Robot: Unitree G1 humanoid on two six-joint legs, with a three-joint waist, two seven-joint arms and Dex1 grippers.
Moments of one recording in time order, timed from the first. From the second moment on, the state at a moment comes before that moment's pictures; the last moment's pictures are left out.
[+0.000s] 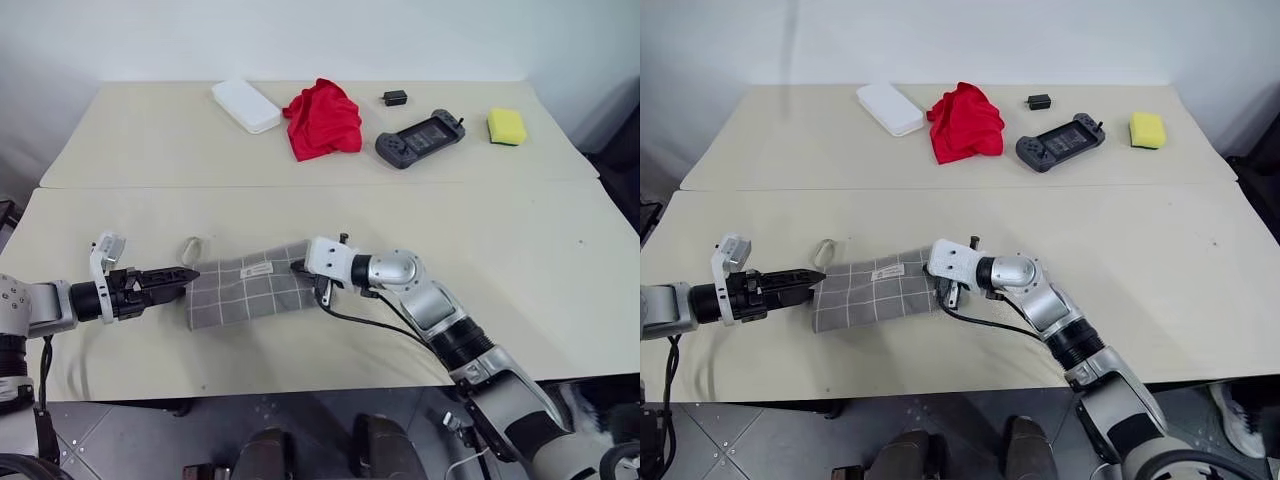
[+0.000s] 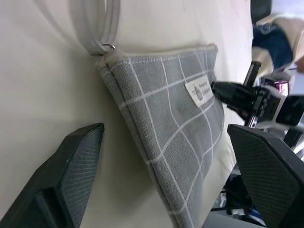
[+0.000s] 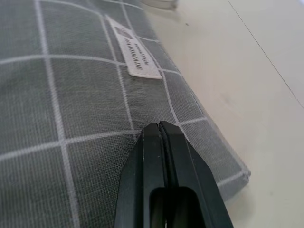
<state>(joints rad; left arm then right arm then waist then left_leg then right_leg) -0.52 0.92 0.30 0.45 -0.82 1.47 -0.85 -0.72 -0.28 0.45 0.32 -0.12 -0.03 0.83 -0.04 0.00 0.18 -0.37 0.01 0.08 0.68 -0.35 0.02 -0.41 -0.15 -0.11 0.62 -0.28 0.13</state>
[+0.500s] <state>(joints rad) -0.67 0.80 0.20 0.58 -0.78 1.50 -0.90 -0.75 -0.30 0.44 0.39 -0.15 -0.12 0.85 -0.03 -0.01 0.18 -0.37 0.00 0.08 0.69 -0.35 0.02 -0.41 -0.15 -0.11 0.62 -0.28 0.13</state>
